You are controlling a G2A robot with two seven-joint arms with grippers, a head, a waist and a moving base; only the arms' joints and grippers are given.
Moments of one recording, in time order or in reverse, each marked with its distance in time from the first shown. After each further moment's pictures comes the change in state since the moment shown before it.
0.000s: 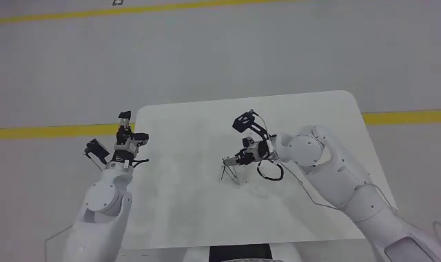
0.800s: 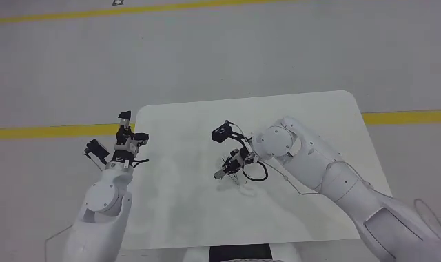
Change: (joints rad) left arm 0.000 0.000 0.000 0.000 0.000 0.000 0.000; right arm 0.236 -0.097 -0.268 0.264 0.128 0.021 0.143
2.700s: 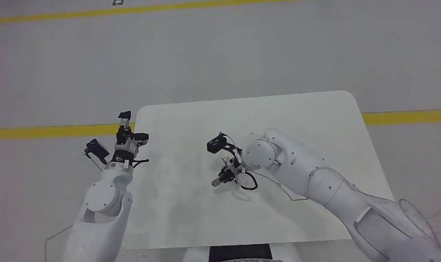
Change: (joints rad) left arm 0.000 0.000 0.000 0.000 0.000 0.000 0.000; right arm -0.004 -0.051 -0.123 0.087 -0.115 0.080 -0.096
